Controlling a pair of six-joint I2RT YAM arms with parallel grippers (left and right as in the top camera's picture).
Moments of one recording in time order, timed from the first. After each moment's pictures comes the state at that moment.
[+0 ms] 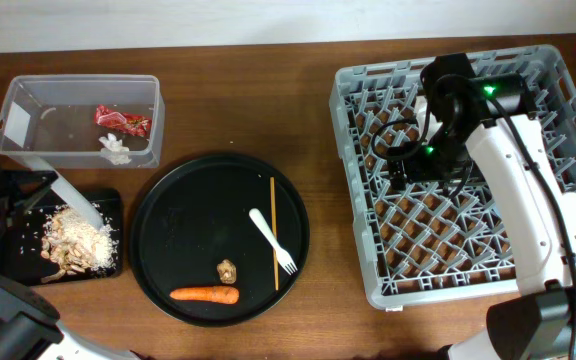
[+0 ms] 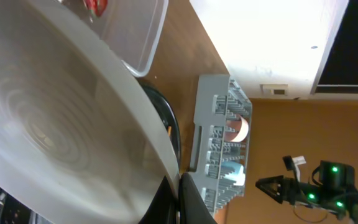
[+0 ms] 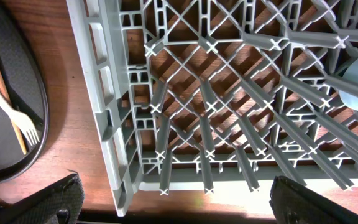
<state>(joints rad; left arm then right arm) 0.85 1.93 1.72 -1.58 1.07 0.43 0.15 1.70 1.73 -1.55 -0.03 0.11</state>
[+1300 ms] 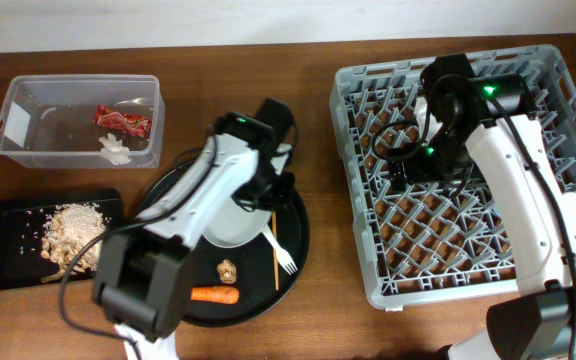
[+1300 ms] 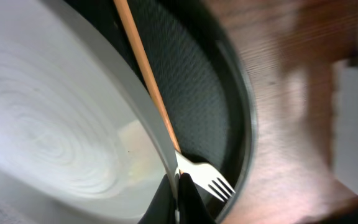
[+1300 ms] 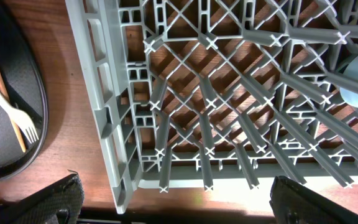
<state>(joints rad) -0.50 1.96 1.58 -1.18 0.16 -0.24 0.15 1.70 1.73 -1.56 -0.03 0.10</state>
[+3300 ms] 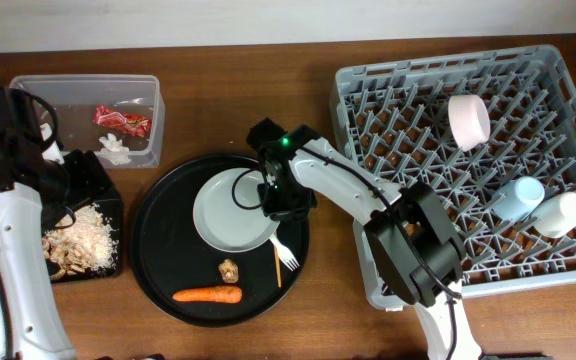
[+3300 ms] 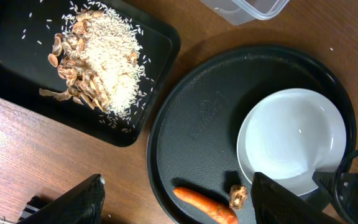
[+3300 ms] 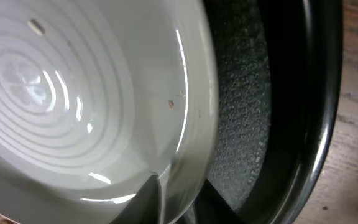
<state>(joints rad) 0.29 1.50 1.66 -1.46 0.01 -0.27 0.66 2.21 1.73 -1.08 -0.23 0.42</state>
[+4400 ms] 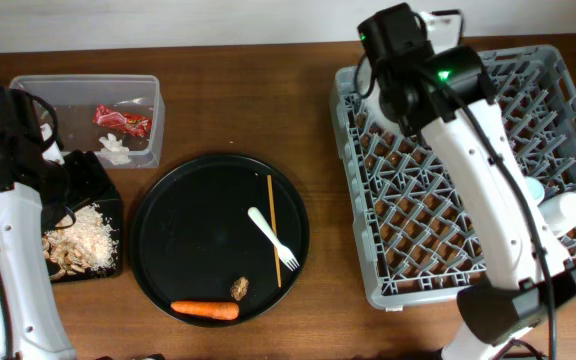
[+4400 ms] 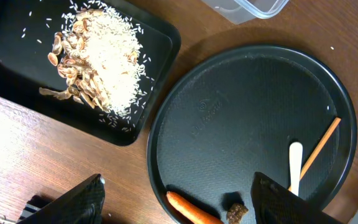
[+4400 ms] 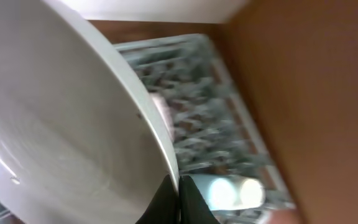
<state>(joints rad) 0.29 1.50 1.66 -1.47 0.01 -0.27 0.35 1.85 2.10 -1.41 0.90 0.40</state>
